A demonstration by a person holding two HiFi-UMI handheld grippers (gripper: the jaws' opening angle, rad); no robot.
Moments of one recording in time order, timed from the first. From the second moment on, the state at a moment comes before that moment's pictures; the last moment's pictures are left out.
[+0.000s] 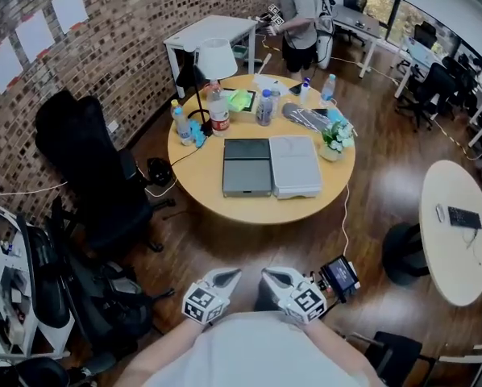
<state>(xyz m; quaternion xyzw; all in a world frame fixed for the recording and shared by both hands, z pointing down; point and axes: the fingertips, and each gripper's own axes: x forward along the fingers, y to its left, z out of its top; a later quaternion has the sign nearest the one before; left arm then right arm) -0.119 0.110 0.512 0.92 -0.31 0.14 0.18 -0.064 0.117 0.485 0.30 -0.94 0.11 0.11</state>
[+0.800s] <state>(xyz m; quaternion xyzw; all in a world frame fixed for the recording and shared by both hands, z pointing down) -0.064 -0.012 0.516 0.89 -0.37 0.17 0.19 0.001 -0.005 0.492 0.26 -0.95 0.09 0.14</state>
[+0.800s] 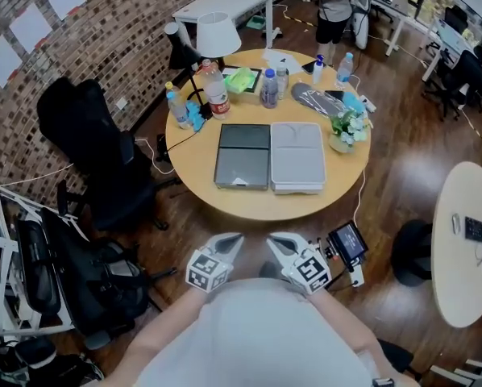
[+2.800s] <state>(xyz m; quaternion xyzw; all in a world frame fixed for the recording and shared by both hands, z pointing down) -0.092 -0.171 0.649 0.75 -0.36 0.52 -0.19 -0.005 -0.098 0.559 0.32 -0.93 0.10 0.15</state>
